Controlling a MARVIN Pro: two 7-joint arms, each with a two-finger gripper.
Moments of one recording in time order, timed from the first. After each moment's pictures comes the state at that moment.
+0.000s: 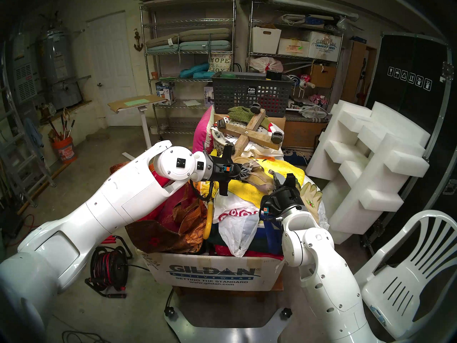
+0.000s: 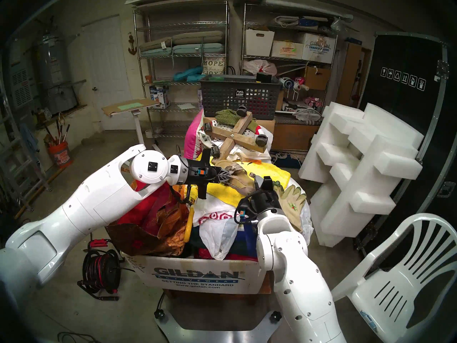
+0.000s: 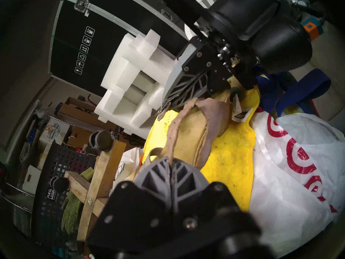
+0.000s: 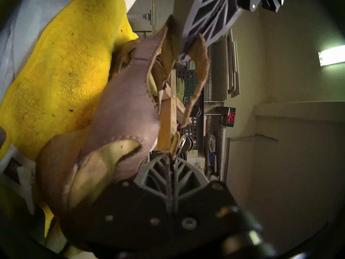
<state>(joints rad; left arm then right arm) 0.79 -0.97 -0.74 -1.58 0.16 -0.03 -0.70 -1.65 -1.39 1.33 -1.89 -1.50 0.20 0.16</state>
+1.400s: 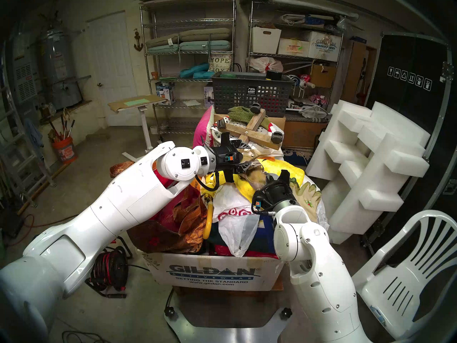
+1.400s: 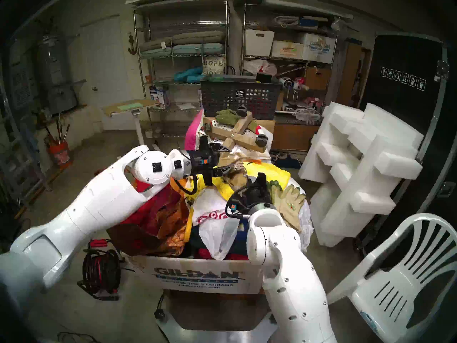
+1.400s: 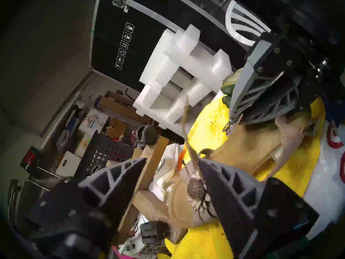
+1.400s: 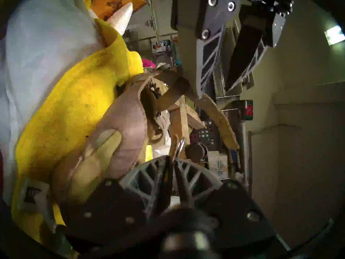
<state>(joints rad) 0.83 -1.00 -0.78 -1.63 0.18 0.02 -0.53 -1.66 -1.47 1.33 -2.00 -1.35 0.23 0.41</state>
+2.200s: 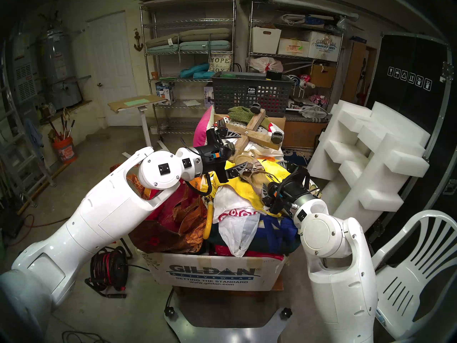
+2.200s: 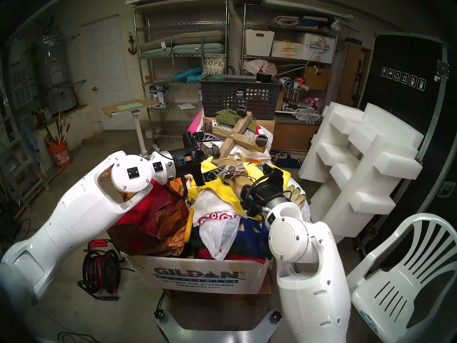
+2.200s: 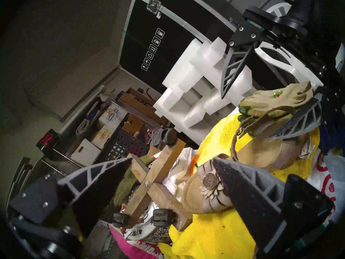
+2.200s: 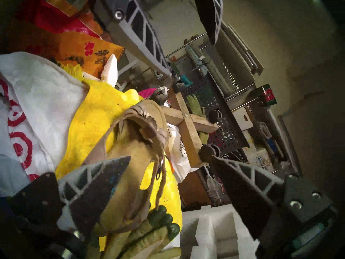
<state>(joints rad) 0.99 -0.90 -0.92 -1.84 0.08 0.10 -0.40 -1.70 -1.51 1.46 -2.18 -1.02 0.18 0.58</state>
